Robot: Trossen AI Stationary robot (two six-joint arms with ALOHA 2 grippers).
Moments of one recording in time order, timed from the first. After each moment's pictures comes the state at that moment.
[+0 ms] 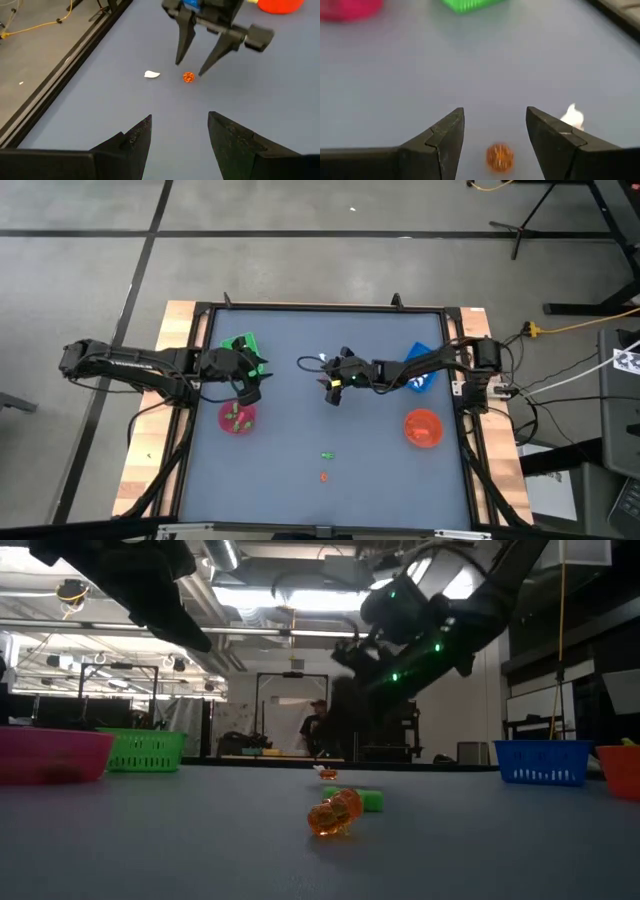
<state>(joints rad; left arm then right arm) 0.02 0.86 0.59 -0.34 -0.33 -0.10 -0.09 1.87 0.89 0.42 0.19 0.04</state>
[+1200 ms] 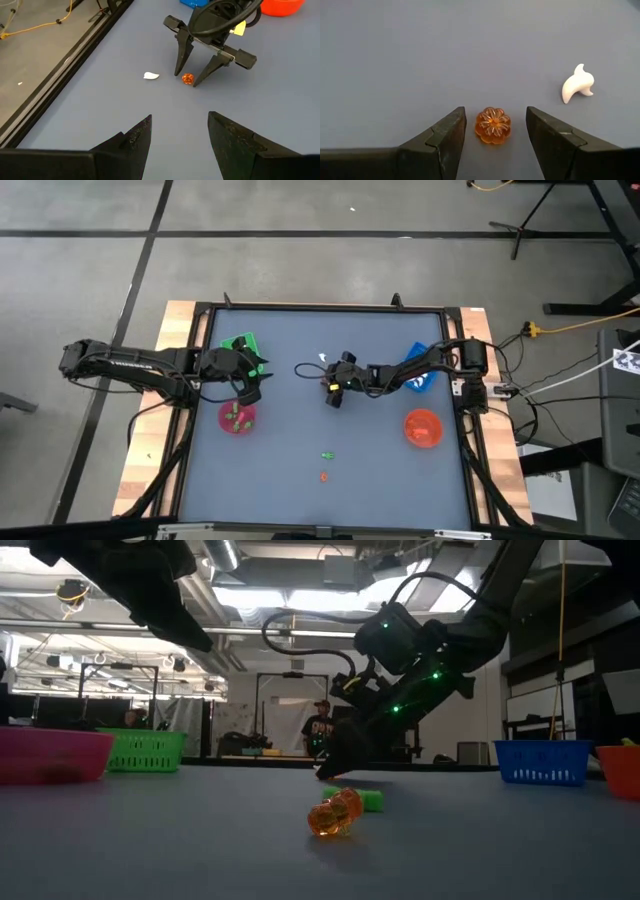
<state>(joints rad) 0.02 0.86 0.59 -0.33 -0.33 -0.11 -0.09 1.99 0.89 0.39 0.24 0.05</state>
